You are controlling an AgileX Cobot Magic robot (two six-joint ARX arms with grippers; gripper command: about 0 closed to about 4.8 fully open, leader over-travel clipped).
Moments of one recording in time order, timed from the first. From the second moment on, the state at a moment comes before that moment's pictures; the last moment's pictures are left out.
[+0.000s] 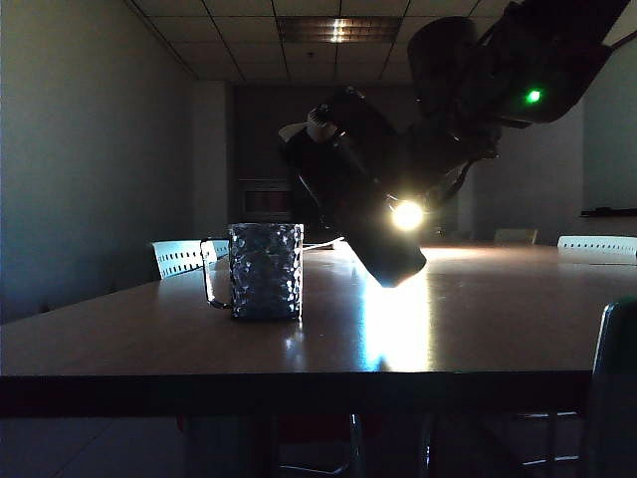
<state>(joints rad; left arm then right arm) -0.34 0.82 0.89 -0.35 0.29 0.01 0.46 1.90 1.14 0.51 -0.09 -0.62</state>
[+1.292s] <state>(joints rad) -0.34 0.82 0.89 -0.38 0.31 0.01 0.48 1.90 1.15 0.53 0.01 -1.18</state>
